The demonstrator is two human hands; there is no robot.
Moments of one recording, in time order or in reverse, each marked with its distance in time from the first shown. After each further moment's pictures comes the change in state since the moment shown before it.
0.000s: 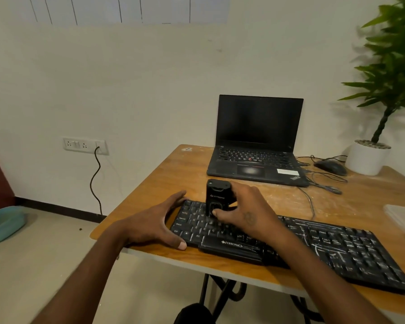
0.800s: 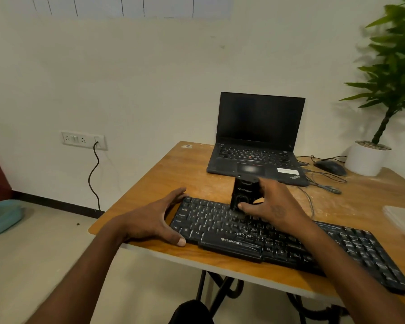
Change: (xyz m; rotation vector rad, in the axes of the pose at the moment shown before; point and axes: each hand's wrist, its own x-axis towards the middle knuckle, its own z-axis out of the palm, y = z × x) left_hand -0.001 -0.001 0.000 -0.021 0.009 0.002; right_hand -0.005 0.037 -0.035 -0.037 0.005 0.088
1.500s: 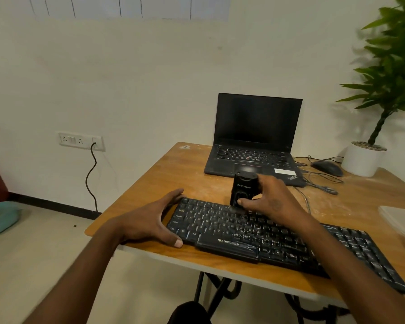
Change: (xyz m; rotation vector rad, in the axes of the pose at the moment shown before) left_hand 0.000 -0.001 0.000 0.011 0.001 -0.004; right_hand 0.014 0.009 -0.007 -0.065 0.007 0.021
